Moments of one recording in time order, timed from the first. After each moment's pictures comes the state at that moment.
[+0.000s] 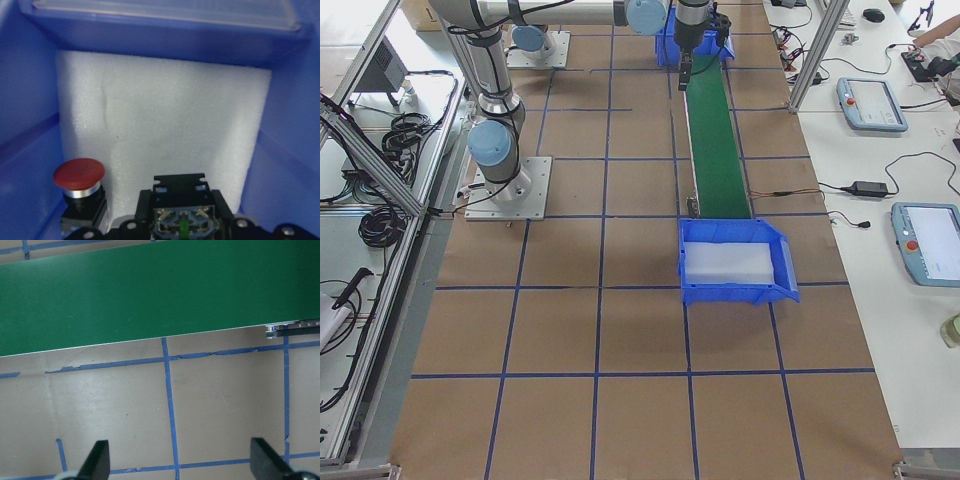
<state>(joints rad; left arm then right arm) -1.51 -1.98 -1.30 -1.47 1.55 0.06 1.52 -1.45 1.43 -1.54 -1.55 0.05</state>
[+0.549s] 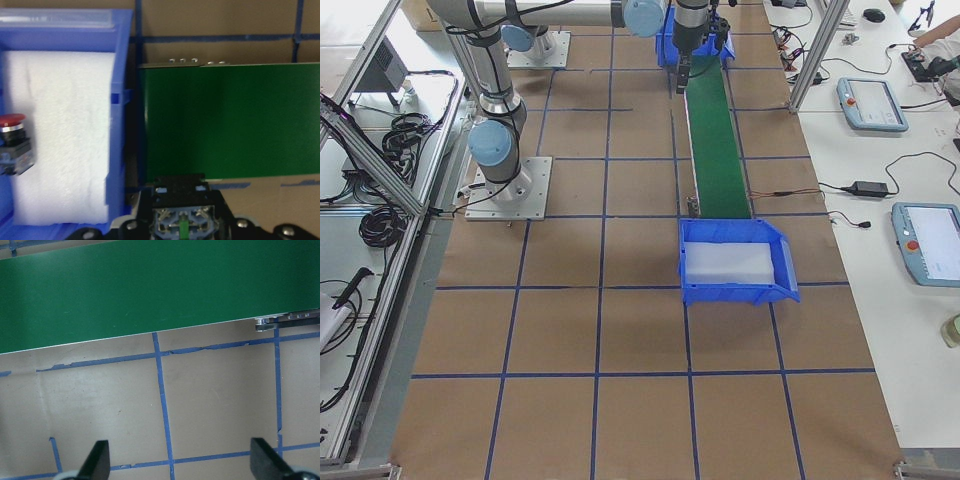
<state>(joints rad) -1.71 -2.10 -1.31 -1.32 1.54 -0.10 1.52 -1.47 1.44 -1.53 -1.56 0.06</state>
